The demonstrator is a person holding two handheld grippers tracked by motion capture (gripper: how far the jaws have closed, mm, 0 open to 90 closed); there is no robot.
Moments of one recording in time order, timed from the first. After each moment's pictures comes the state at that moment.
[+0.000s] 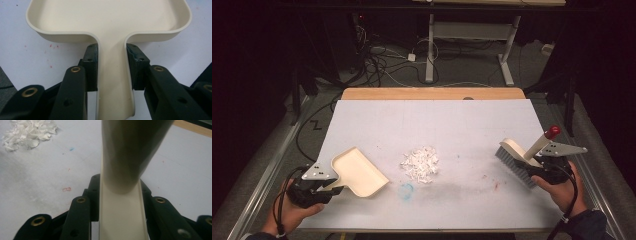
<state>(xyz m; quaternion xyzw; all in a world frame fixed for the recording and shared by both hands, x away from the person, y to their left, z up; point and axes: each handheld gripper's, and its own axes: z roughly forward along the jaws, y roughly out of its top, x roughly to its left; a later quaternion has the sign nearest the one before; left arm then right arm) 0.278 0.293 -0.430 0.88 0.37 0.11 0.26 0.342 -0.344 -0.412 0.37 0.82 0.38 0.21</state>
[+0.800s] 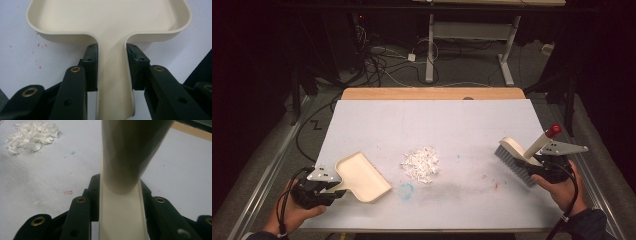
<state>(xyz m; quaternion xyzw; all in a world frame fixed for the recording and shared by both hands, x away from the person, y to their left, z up) 0.282 0.285 -0.432 0.90 0.36 0.09 0.24 0.344 -0.342 -0.408 0.37 0.82 0.38 0.21</state>
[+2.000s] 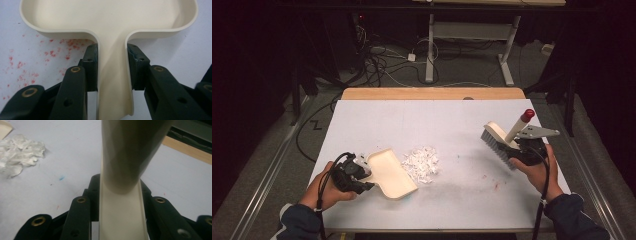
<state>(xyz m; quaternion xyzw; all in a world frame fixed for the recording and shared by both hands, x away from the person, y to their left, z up) 0.334 0.205 -0.429 0.94 0.29 0.04 0.18 0.389 -0.291 -0.406 0.37 0.81 0.37 0.25</state>
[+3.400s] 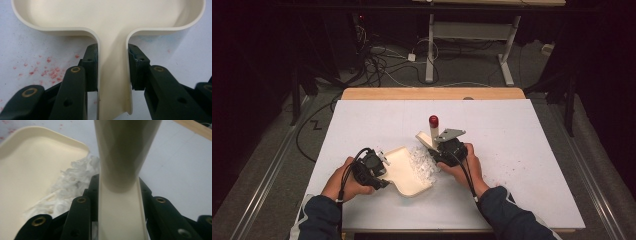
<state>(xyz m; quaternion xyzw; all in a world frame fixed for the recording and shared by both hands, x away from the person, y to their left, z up) 0.354 0.163 -0.434 0.94 0.29 0.00 0.16 0.402 -0.100 -0.443 0.31 0.86 0.36 0.19</state>
